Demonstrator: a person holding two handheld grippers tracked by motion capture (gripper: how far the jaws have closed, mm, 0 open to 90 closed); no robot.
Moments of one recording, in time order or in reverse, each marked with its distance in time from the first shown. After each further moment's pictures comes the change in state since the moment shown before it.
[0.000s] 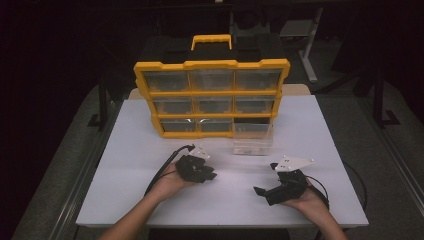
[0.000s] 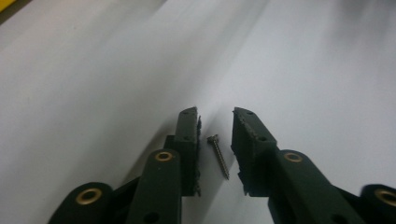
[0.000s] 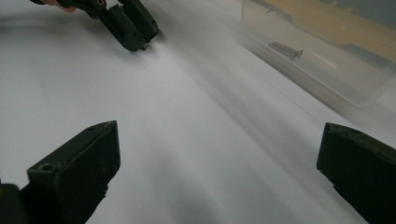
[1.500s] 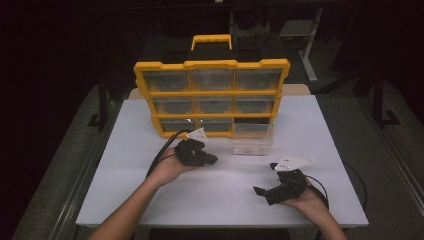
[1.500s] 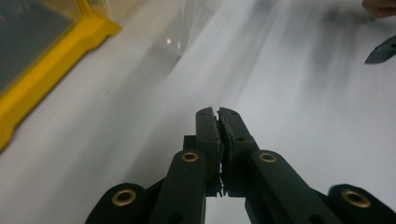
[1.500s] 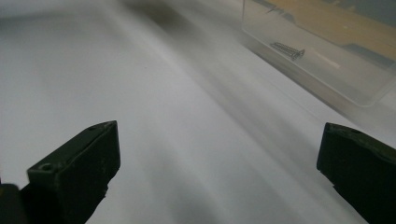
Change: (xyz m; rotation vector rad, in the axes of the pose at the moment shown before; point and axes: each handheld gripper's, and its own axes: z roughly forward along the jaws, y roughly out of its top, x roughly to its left) left arm 0.016 0.041 -0.027 -0.058 -0.044 0.032; right arm -0.001 0.000 0.001 0.001 0.007 0.005
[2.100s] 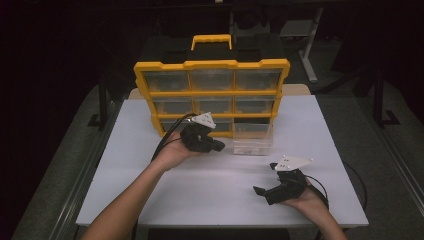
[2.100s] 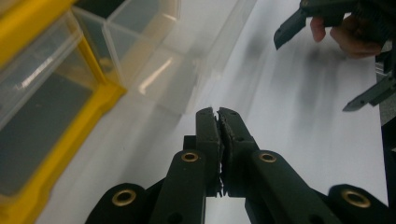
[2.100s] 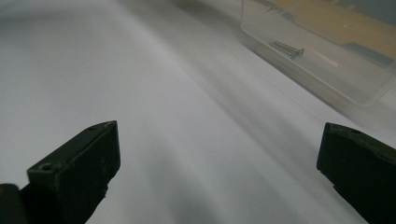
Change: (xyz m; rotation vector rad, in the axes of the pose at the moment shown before) left arm 0.008 0.047 -0.011 -0.033 -0.032 0.061; right arm -0.001 0.000 0.001 0.002 -0.002 -0.002
